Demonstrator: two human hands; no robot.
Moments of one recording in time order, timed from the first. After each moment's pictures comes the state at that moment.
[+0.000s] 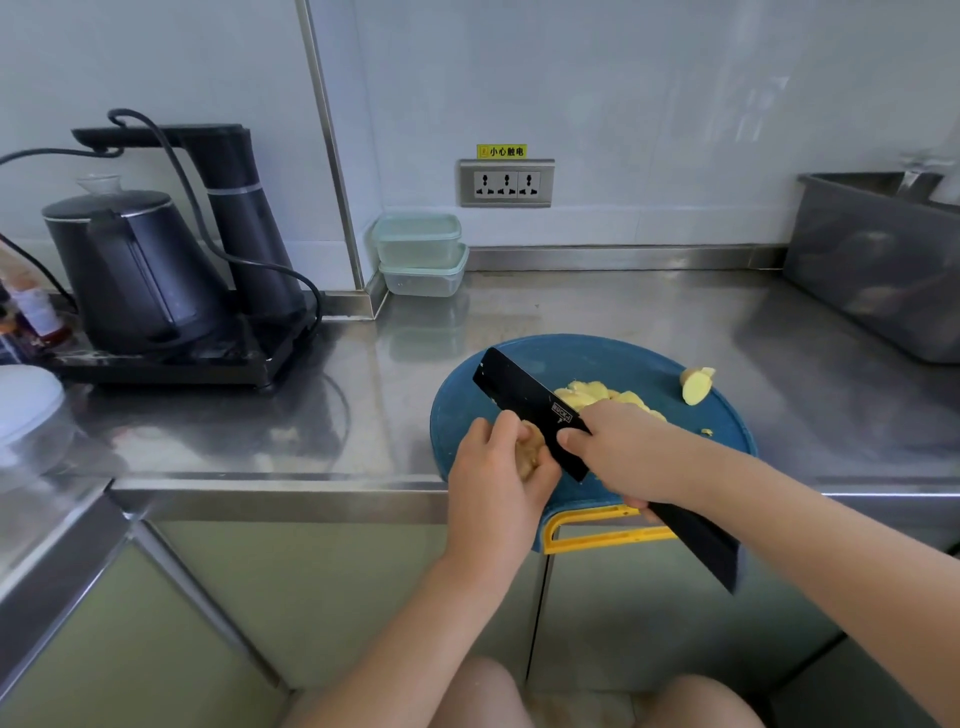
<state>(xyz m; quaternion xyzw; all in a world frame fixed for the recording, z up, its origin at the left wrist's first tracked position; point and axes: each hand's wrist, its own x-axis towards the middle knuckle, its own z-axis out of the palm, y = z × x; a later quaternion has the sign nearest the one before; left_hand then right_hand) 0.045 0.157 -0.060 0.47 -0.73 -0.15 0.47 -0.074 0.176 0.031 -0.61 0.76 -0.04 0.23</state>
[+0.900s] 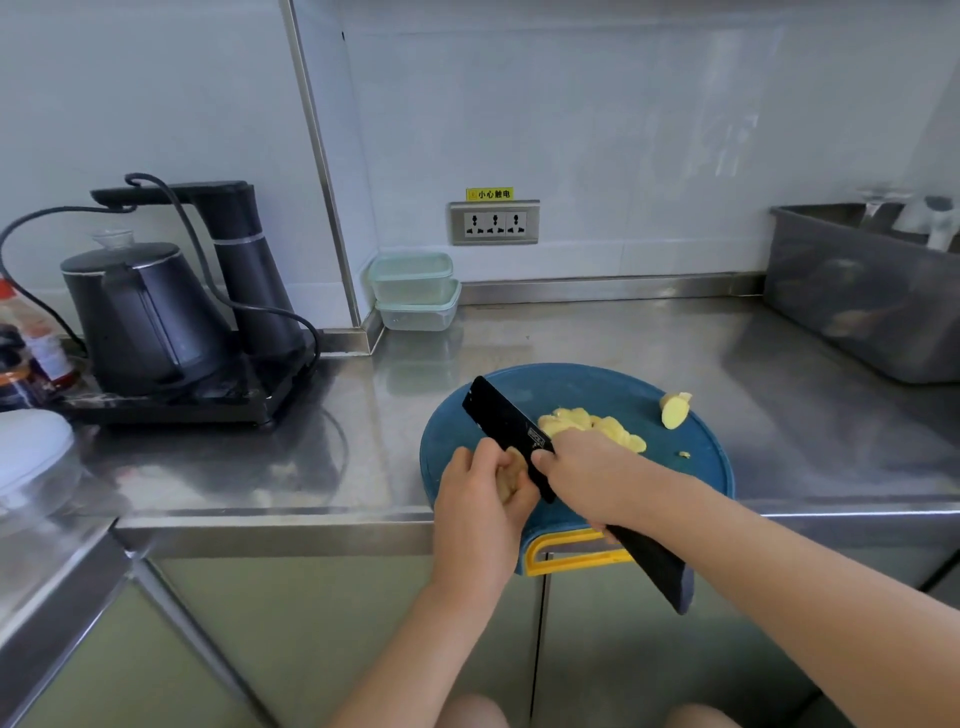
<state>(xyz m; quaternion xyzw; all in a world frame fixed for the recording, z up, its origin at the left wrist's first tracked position) 0.046 0.154 -0.062 0.50 -0.72 -0.16 0.46 -0.073 0.165 0.015 -0.66 0.72 -0.07 0.18</state>
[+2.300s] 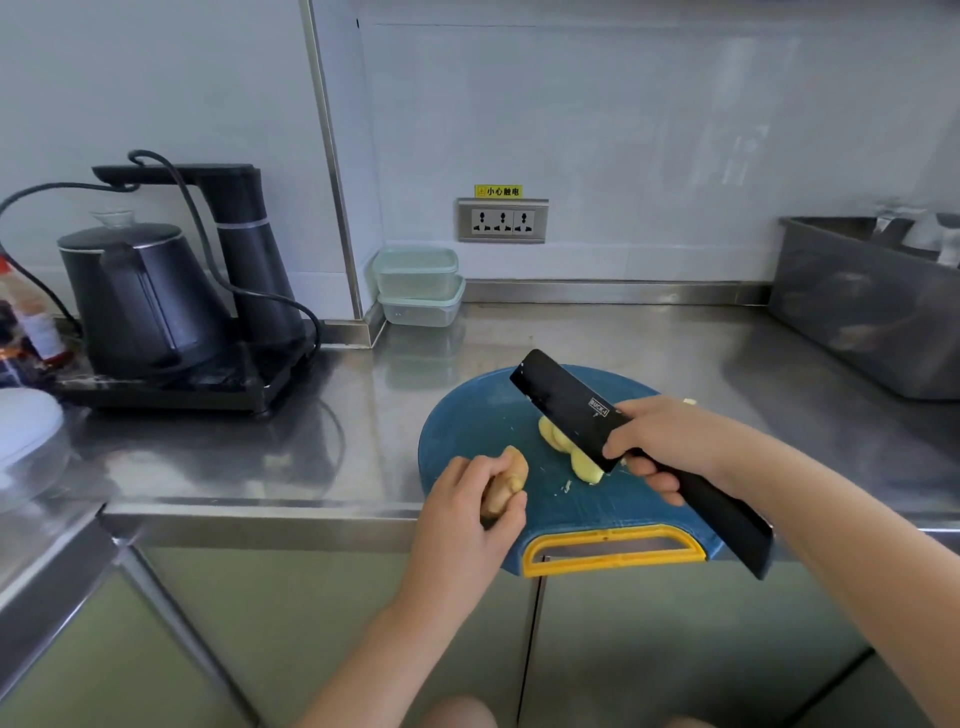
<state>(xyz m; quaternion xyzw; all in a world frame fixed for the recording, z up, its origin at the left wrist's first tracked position) 0.073 0.158 -0.068 0.43 -0.77 -0.17 0.45 -0.131 0.171 0.044 -0.53 0.70 -0.20 0.43</state>
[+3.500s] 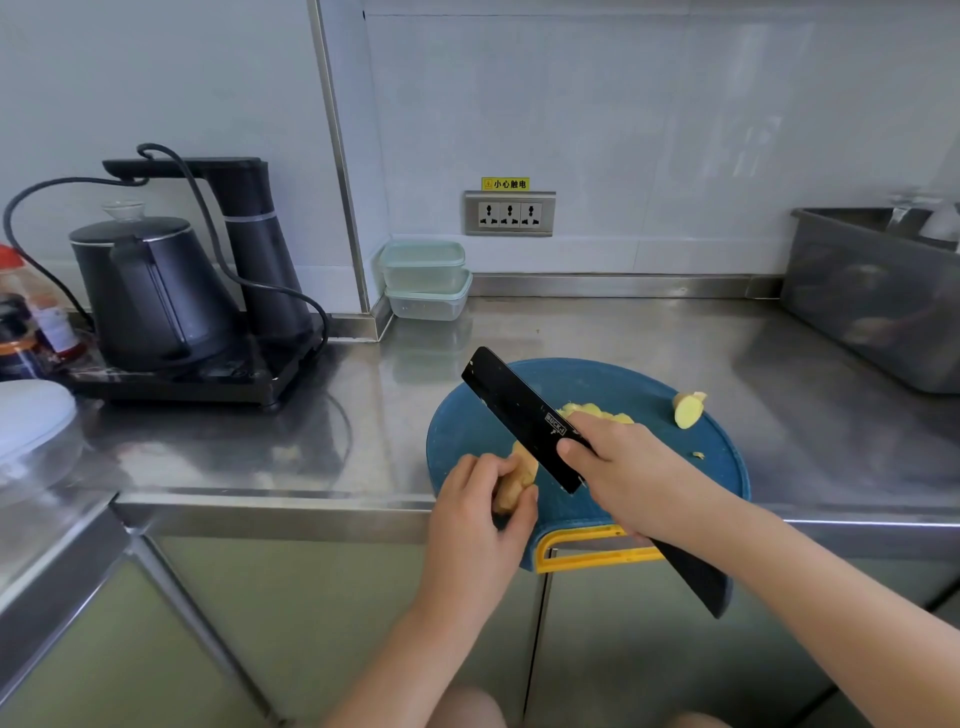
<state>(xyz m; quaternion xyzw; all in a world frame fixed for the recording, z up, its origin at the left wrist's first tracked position) 0.064 0.163 -0.075 0.42 -0.74 -0.16 0.50 -0.082 0.191 0.021 -0.69 0.68 -0.18 0.19</state>
